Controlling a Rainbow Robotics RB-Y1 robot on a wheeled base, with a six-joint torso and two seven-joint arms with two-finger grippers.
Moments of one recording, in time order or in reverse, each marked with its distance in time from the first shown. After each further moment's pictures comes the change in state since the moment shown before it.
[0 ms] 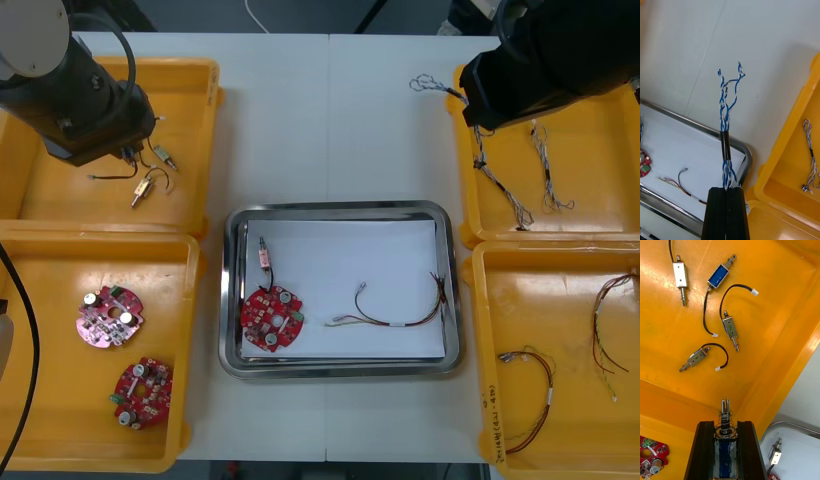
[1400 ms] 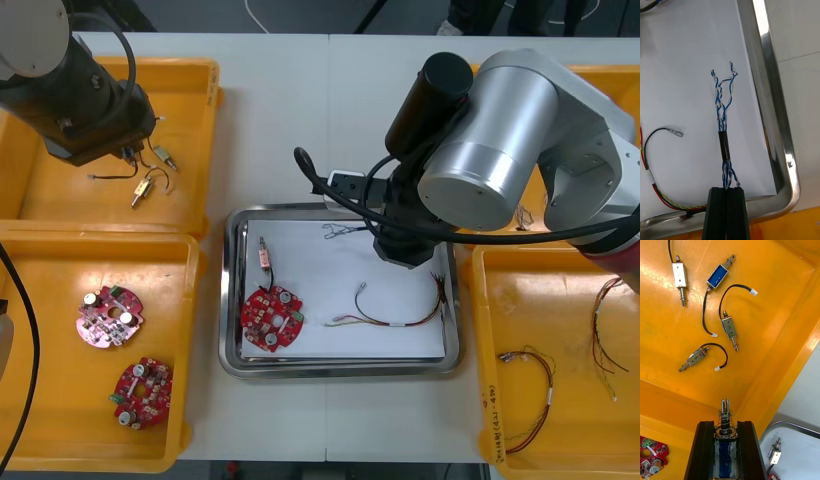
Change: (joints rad) right arm 0.050 0.015 0.591 -0.018 0.191 -0.245 0.570; left arm 0.000 0.000 0.000 -0.002 0.000 0.000 0.000
